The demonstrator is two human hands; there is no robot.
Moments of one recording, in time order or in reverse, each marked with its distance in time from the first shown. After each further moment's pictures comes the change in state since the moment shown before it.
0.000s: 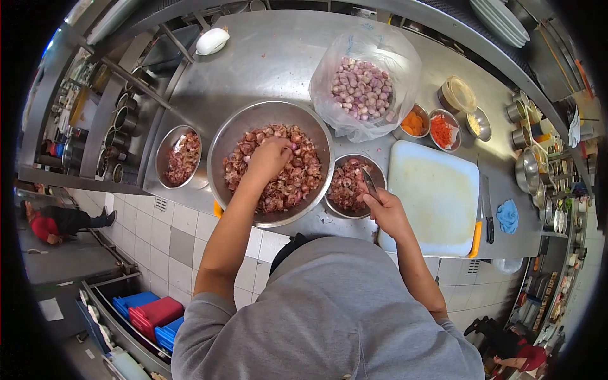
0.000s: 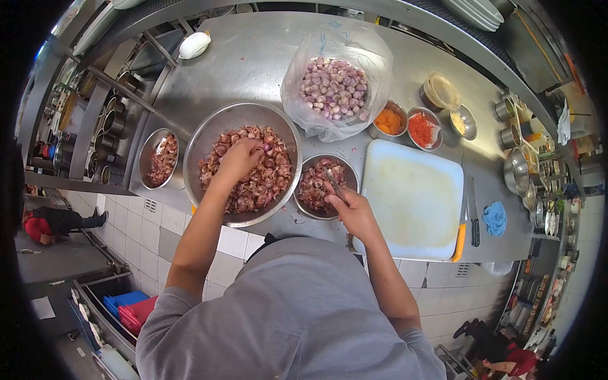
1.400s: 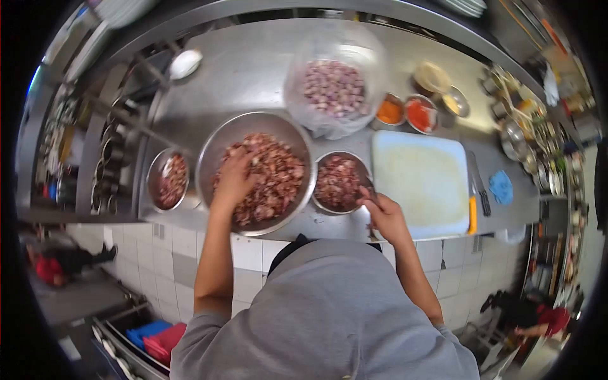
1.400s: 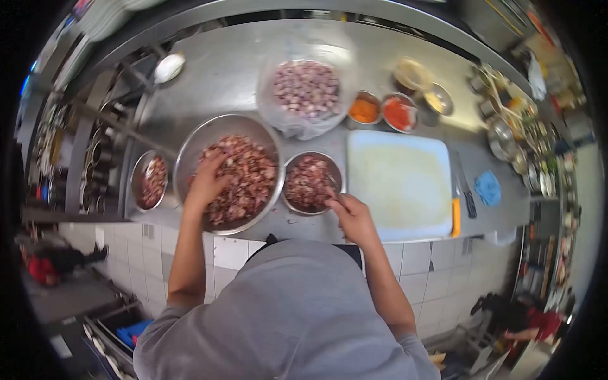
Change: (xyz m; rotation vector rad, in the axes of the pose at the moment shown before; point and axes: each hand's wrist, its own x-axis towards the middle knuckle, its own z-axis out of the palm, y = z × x) left_hand -0.040 -0.020 -0.043 0.063 -0.043 0.133; right_hand -0.052 -0.006 0.002 0.090 0.227 0.109
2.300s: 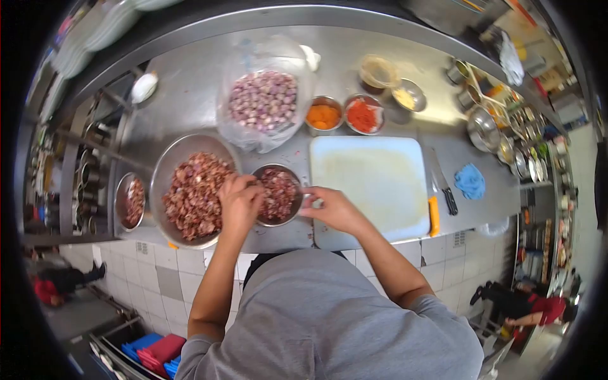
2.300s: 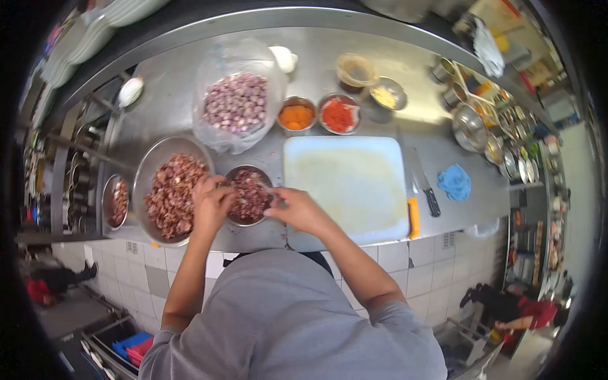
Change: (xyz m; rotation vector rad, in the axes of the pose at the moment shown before) left_hand 0.012 0.185 0.080 0.049 0.138 0.157; right_hand 0.045 -0.006 -0.086 -0.299 -0.313 -0.268
